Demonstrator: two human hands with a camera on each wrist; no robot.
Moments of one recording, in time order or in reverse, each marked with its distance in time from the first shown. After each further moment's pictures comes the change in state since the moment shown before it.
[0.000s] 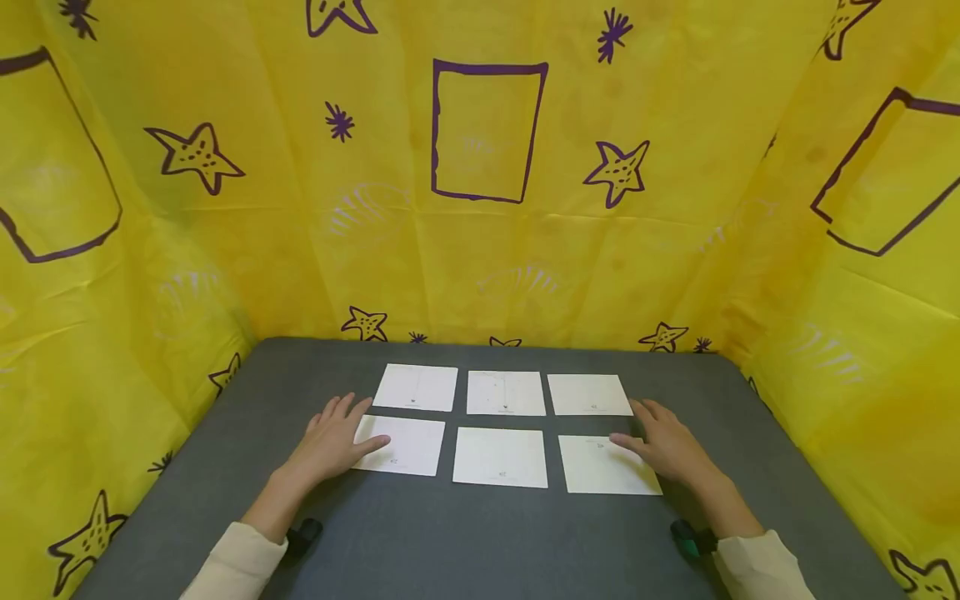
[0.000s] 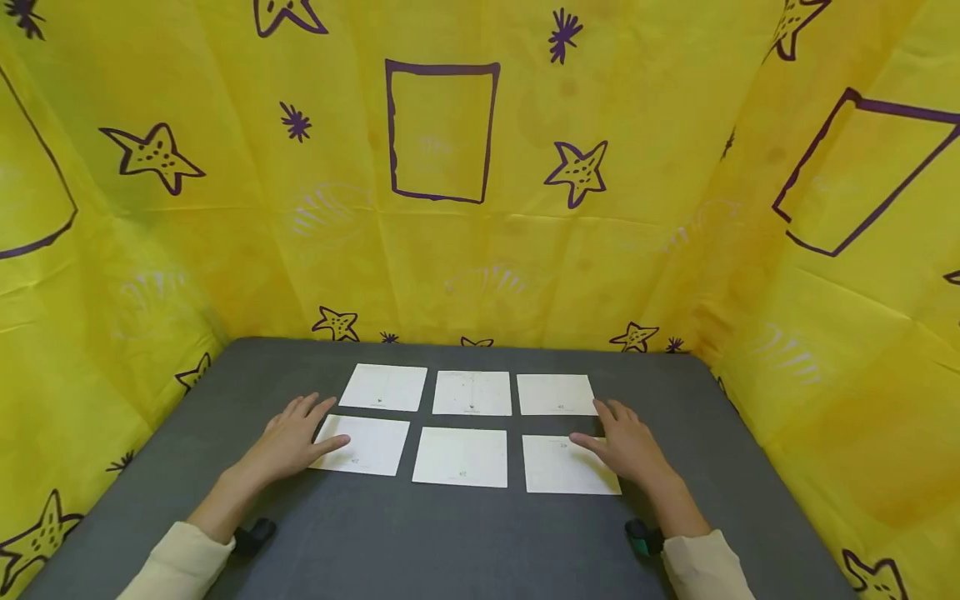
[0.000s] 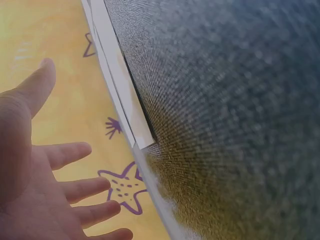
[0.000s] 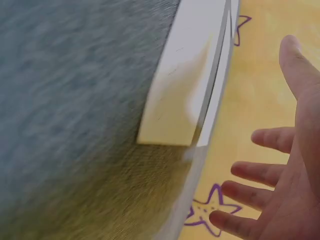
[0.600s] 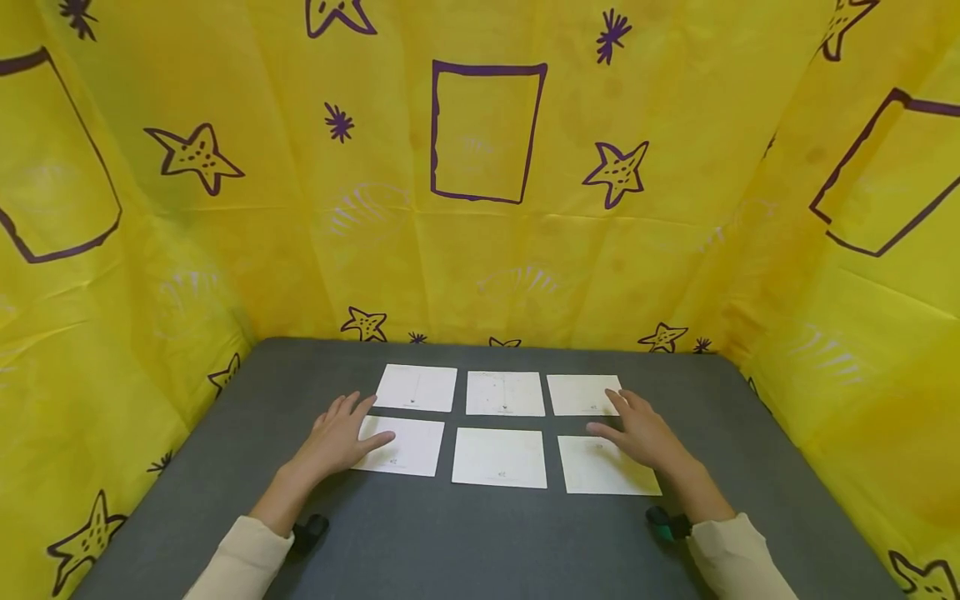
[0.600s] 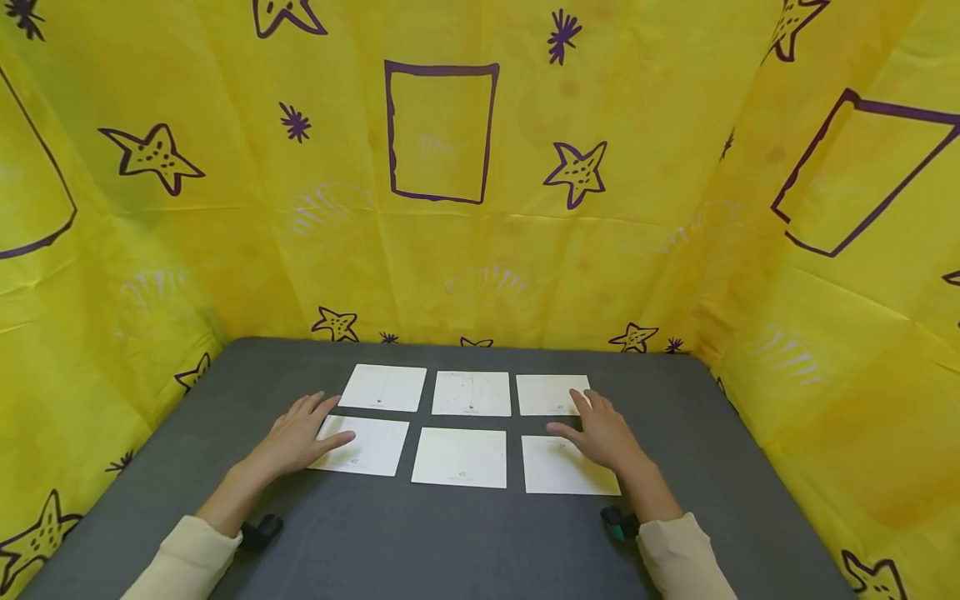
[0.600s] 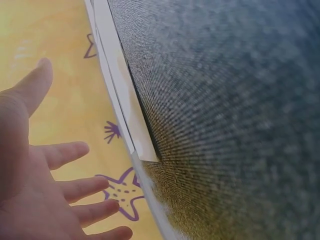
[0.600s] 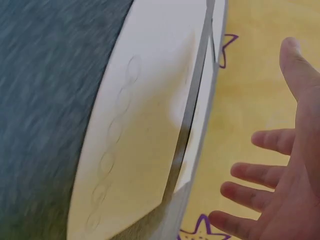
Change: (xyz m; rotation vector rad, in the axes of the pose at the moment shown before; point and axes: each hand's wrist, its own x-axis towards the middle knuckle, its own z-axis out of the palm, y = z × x) left_hand 0.009 0.005 0.002 -0.036 -0.041 -0.017; right_hand 0.021 -0.025 0.005 0.058 -0.007 -0.037
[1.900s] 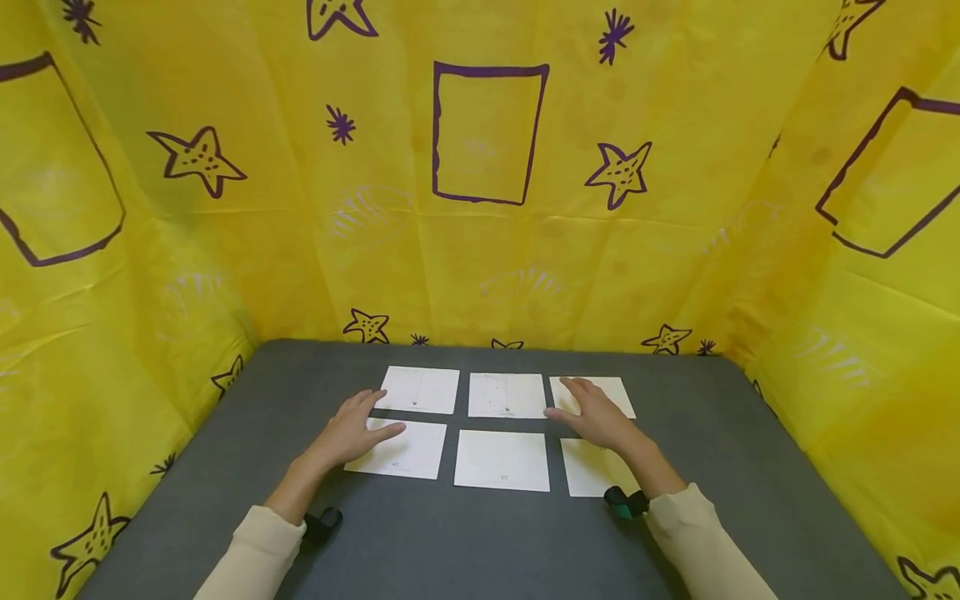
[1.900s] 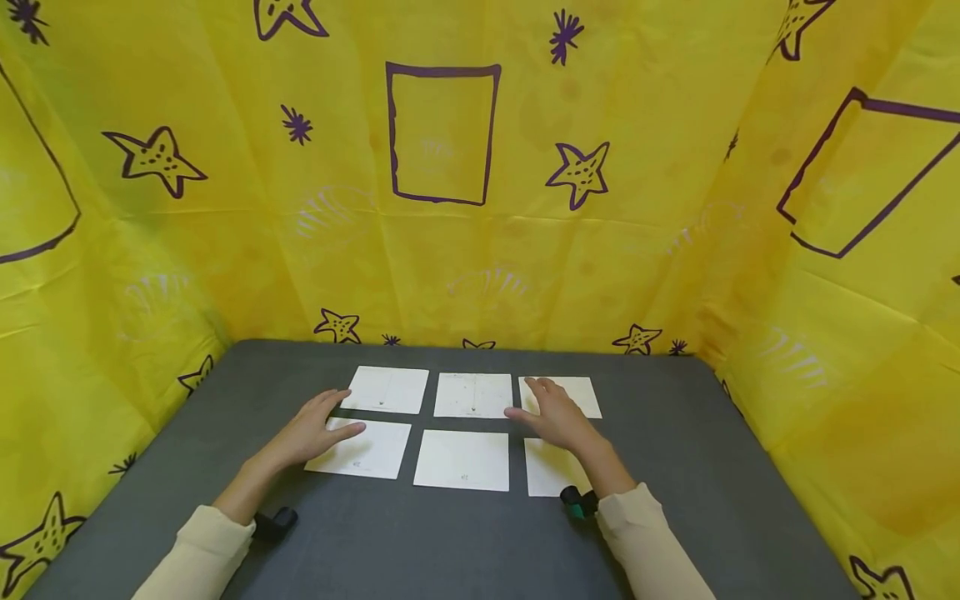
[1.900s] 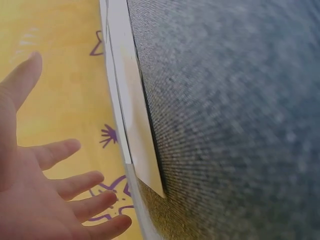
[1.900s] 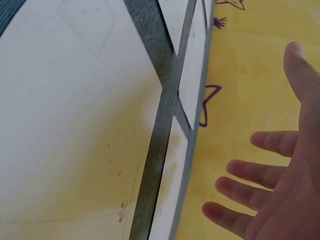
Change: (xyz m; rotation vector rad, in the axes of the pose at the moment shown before) left_hand 0.022 -0.001 0.006 -0.172 -0.049 -0.062; right_hand 0.045 -0.049 0.015 0.143 -0.077 -0.080
